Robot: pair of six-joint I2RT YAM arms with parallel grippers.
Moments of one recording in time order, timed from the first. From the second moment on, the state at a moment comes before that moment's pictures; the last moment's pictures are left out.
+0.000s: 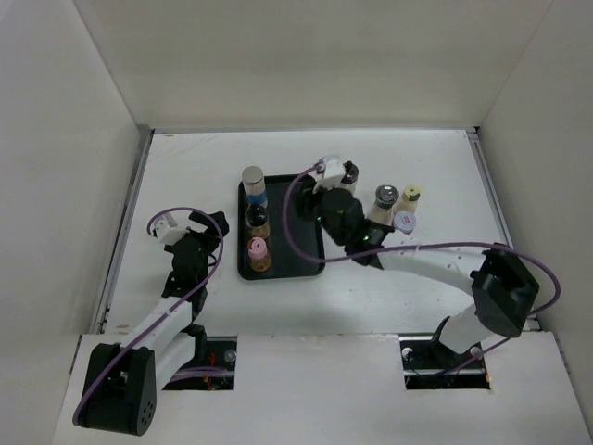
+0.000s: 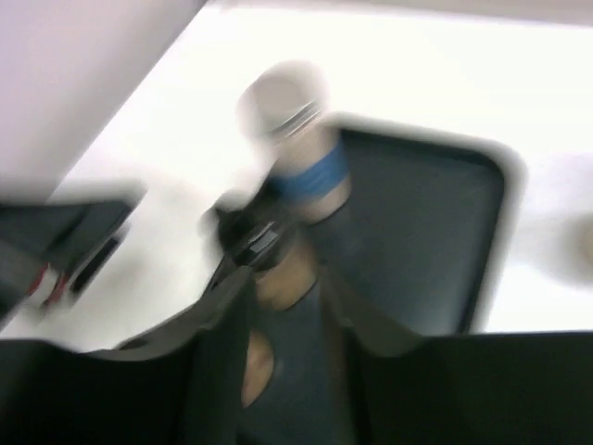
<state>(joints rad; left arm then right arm) -0.14 0.92 0.14 0.58 -0.30 -0.87 1.00 1.55 1.03 0.32 0.41 0.32</state>
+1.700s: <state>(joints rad) -0.15 0.96 0.14 0.58 -0.30 -0.87 0.56 1.80 1.34 0.15 0.50 0.31</state>
